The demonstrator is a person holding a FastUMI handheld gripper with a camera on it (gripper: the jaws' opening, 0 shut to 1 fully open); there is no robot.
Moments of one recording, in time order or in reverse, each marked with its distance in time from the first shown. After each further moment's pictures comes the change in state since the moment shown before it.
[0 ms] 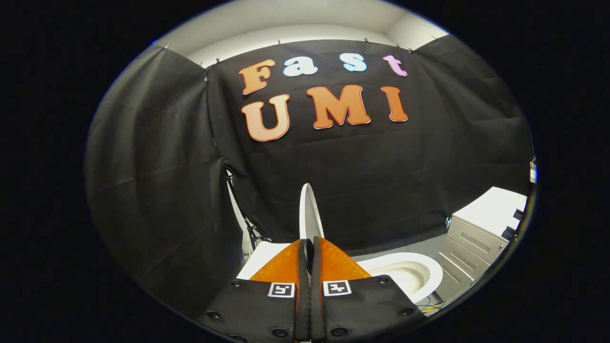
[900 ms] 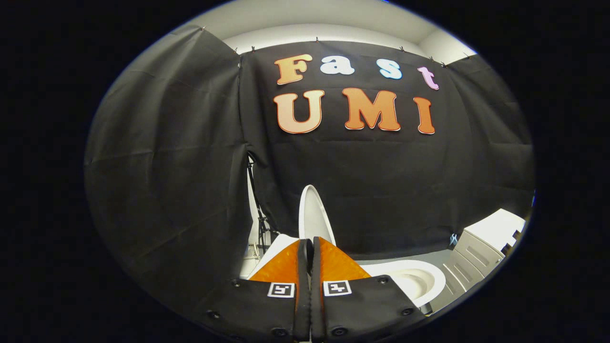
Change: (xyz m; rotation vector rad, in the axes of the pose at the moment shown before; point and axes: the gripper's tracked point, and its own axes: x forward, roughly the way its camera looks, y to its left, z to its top) arm 0.002 0.068 -0.028 -0.147 0.004 0.071
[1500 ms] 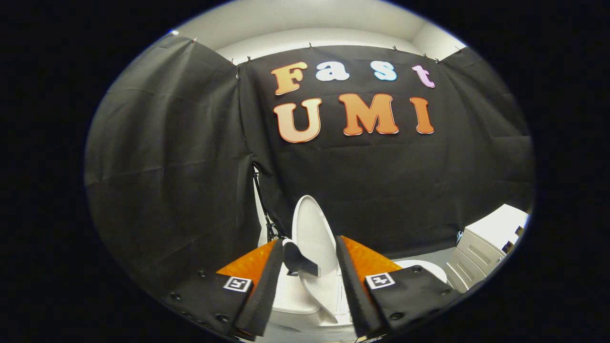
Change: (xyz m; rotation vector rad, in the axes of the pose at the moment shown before) arm -0.045 -0.023 0.037 0.074 -0.038 0.067
